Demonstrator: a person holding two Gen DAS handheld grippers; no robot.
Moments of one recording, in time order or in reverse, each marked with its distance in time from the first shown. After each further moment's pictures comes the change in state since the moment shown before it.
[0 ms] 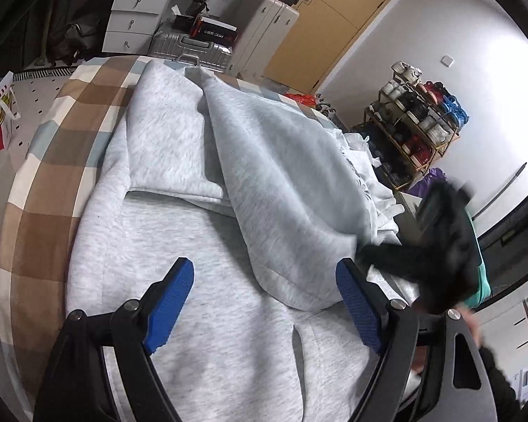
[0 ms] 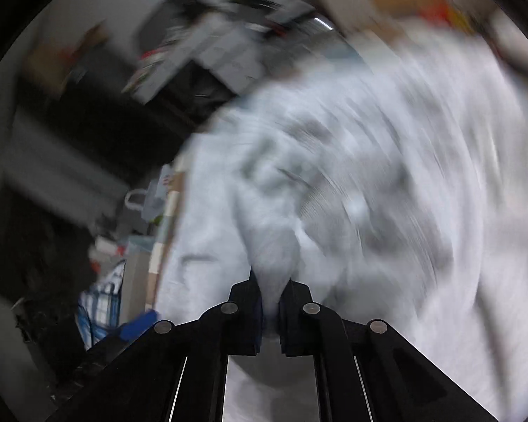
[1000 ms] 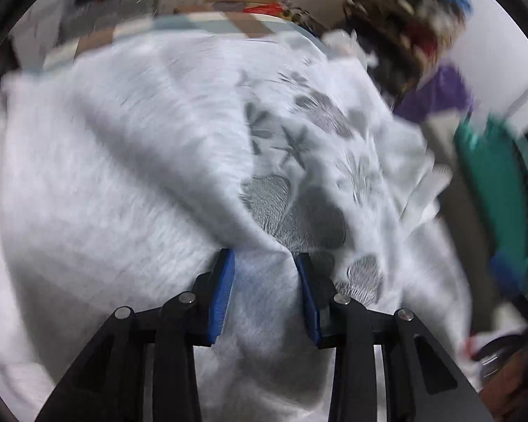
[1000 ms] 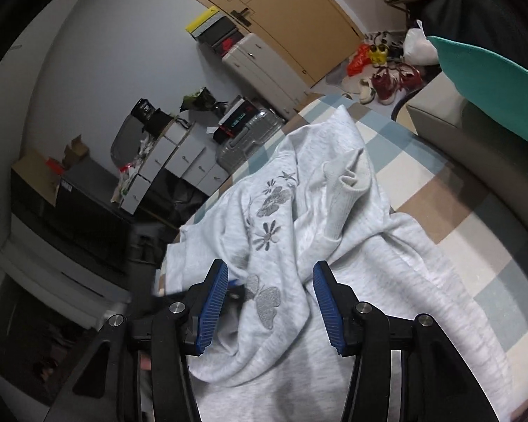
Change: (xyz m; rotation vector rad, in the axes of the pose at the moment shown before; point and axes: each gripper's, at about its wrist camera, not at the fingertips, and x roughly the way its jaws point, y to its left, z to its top) left arm 0.203 -0.069 0.072 0.219 0.393 0.039; right arm -0.150 -0.058 -0.010 0.104 -0.427 0.021
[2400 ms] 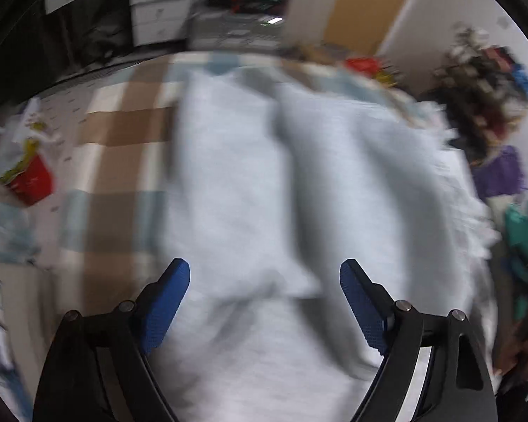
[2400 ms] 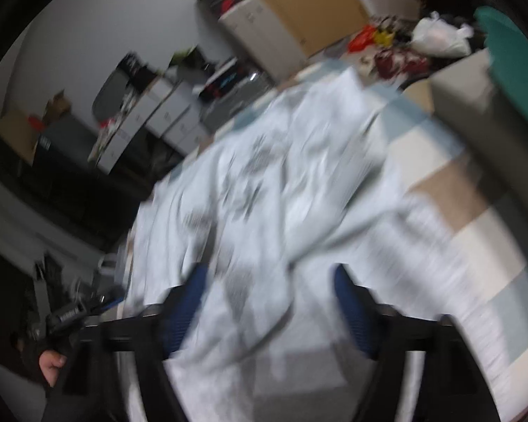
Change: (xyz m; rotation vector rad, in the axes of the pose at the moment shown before) left arm -0.123 0.164 -0.070 -0.252 -0.133 0.321; right arm 0.043 -0.004 0.025 -0.112 0.076 -0.172
